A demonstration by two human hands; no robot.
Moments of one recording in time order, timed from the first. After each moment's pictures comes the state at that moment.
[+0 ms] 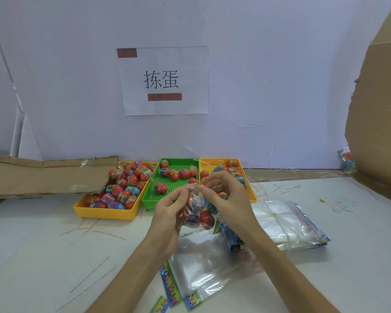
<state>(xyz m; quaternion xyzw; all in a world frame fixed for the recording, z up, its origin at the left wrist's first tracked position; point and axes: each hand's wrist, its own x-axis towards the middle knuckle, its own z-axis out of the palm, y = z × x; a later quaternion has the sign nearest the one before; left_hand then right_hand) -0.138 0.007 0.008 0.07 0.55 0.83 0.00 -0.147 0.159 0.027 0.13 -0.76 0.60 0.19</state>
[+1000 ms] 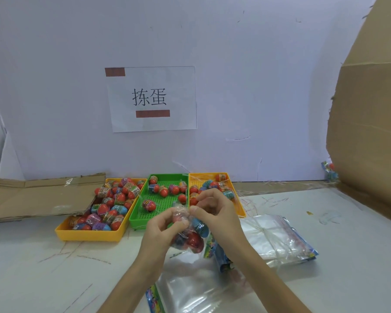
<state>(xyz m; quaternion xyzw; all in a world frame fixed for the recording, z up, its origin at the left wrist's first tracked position) -0.139 0.009 0.006 0.10 0.65 0.75 -0.02 -0.151 0.162 0.023 0.10 -0.73 0.66 0.16</state>
